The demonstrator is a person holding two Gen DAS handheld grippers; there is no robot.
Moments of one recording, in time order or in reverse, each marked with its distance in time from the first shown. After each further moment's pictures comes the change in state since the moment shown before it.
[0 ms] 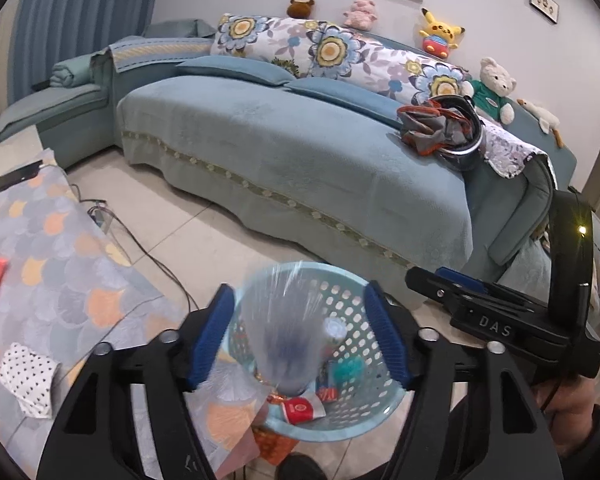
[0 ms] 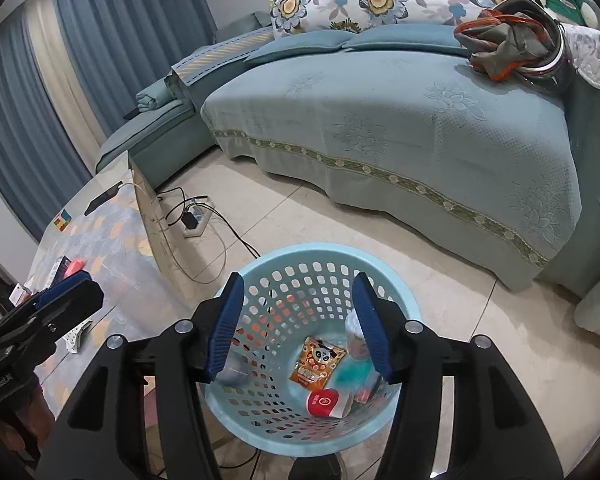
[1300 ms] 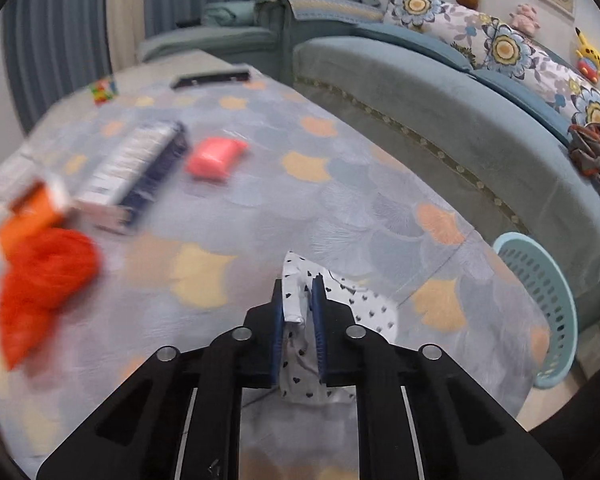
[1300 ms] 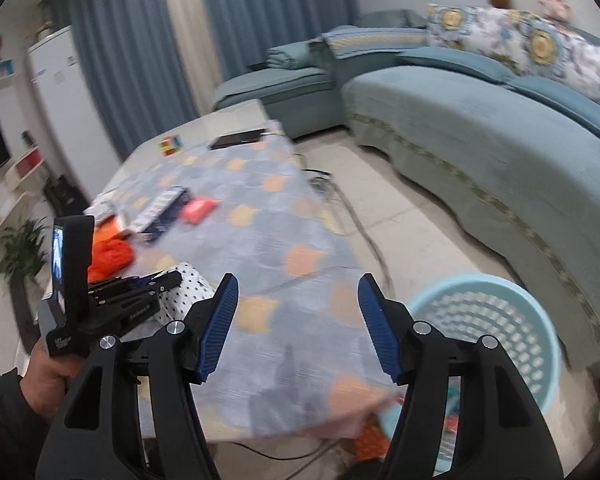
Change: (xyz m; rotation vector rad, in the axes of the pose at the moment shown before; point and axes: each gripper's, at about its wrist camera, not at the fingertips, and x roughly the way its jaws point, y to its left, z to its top) left arm -0.071 0.217 -0.067 -0.229 0.092 0.480; right arm 0.006 0.216 -0.027 -0.371 0.054 0.306
